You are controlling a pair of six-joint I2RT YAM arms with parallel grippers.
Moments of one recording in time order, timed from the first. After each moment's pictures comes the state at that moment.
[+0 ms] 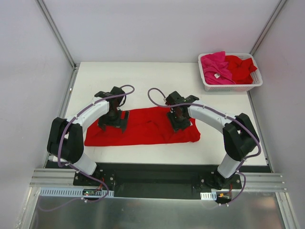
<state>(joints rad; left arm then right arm) -0.36 1.56 1.11 -1.05 -0.06 -0.26 0.69 1.71 1.24 -0.90 0.05 0.23</state>
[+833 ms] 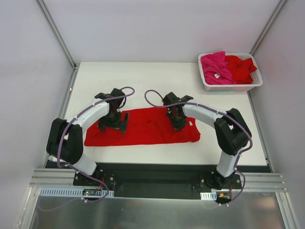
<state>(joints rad) -0.37 1.55 1.08 -1.04 -0.06 -0.25 0.70 1.81 1.26 -0.85 0.09 0.22</state>
